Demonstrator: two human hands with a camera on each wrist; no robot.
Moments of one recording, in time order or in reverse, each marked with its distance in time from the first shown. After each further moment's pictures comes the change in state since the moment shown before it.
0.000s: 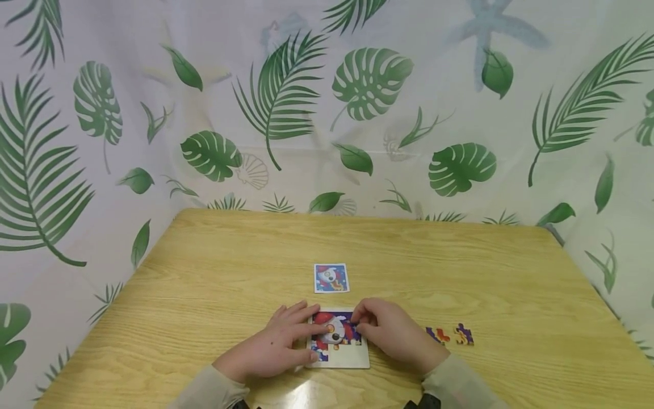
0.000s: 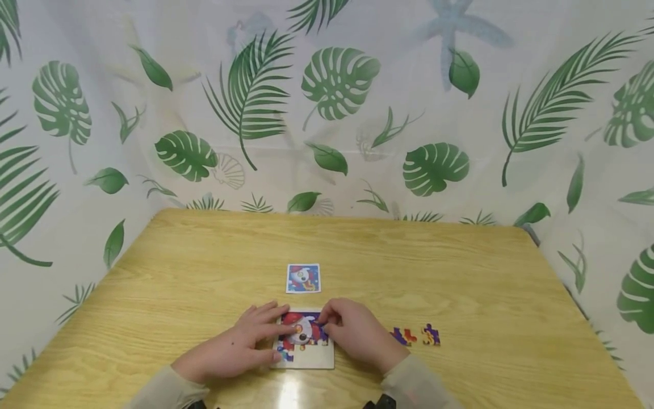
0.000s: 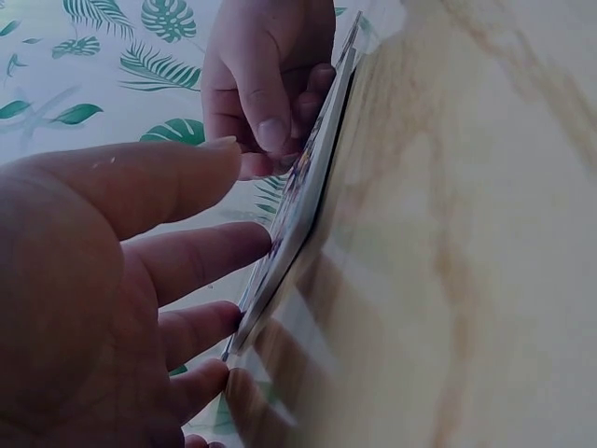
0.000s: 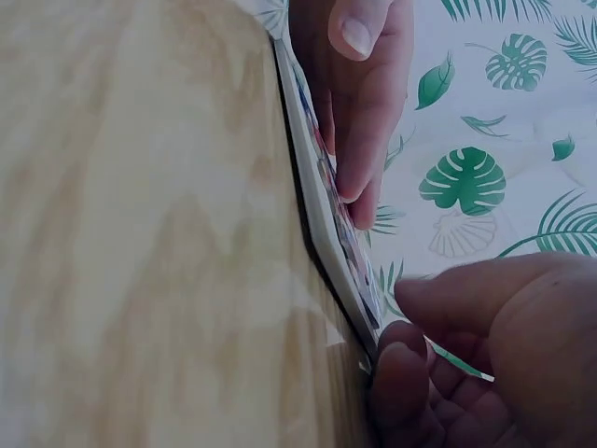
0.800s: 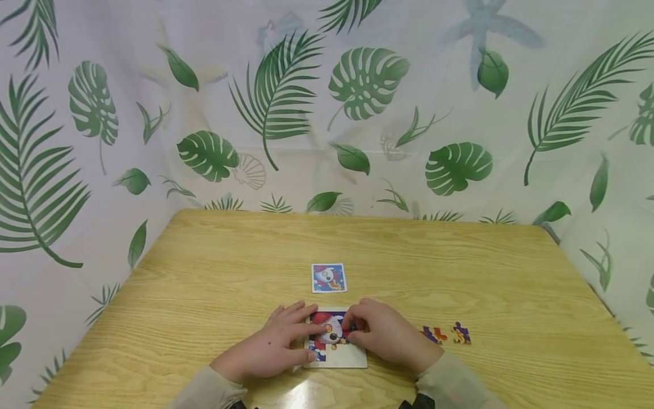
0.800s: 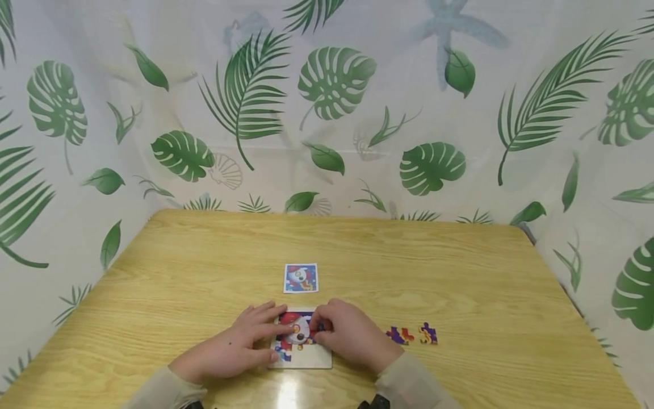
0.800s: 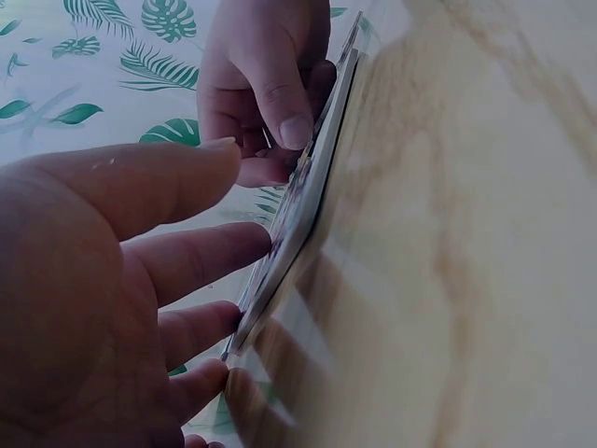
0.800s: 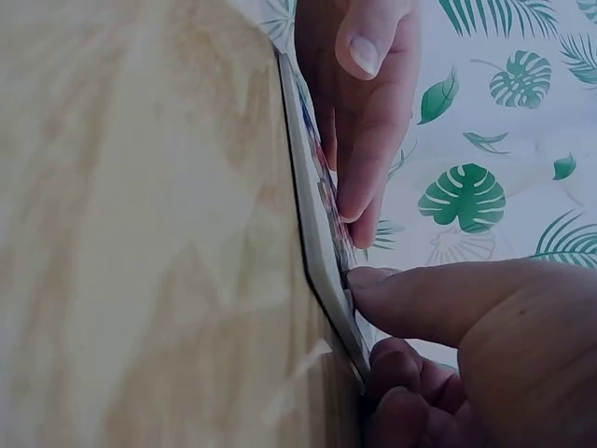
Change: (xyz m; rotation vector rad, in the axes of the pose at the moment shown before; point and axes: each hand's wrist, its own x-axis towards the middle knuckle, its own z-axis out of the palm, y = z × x) left_hand 0.001 0.001 0.000 0.003 0.000 -0.004; right_hand 0.003 -0.001 0.002 -0.116 -0.075 -0.069
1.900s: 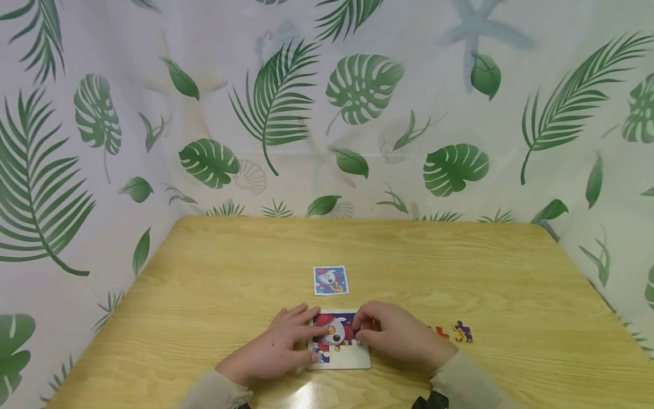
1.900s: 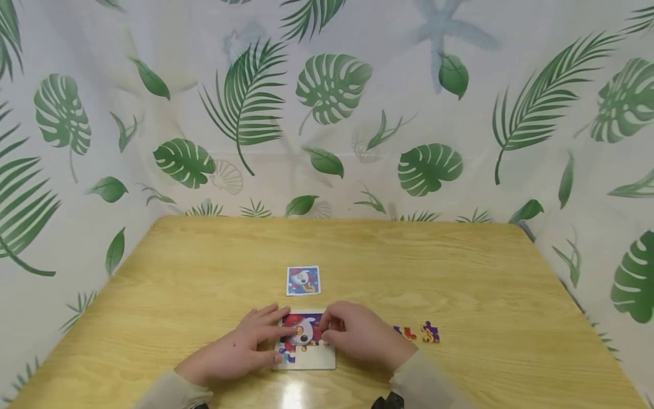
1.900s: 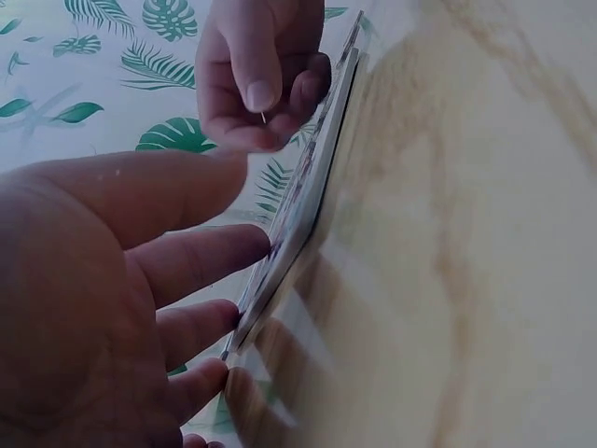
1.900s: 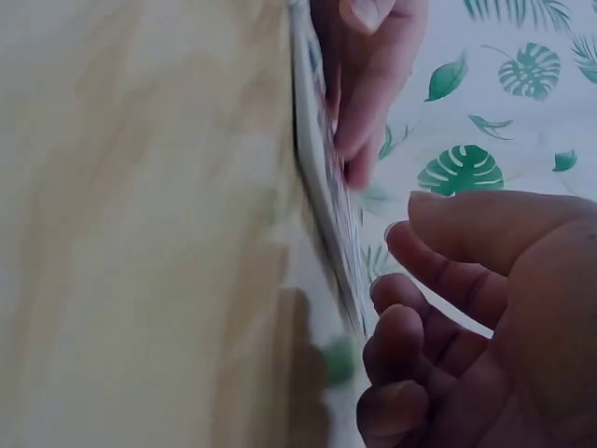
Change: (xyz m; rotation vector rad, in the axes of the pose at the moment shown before) left_hand 0.001 0.002 -0.002 -0.007 -0.001 -0.010; right_hand -0.014 0.009 -0.014 0.094 -0.008 -0.017
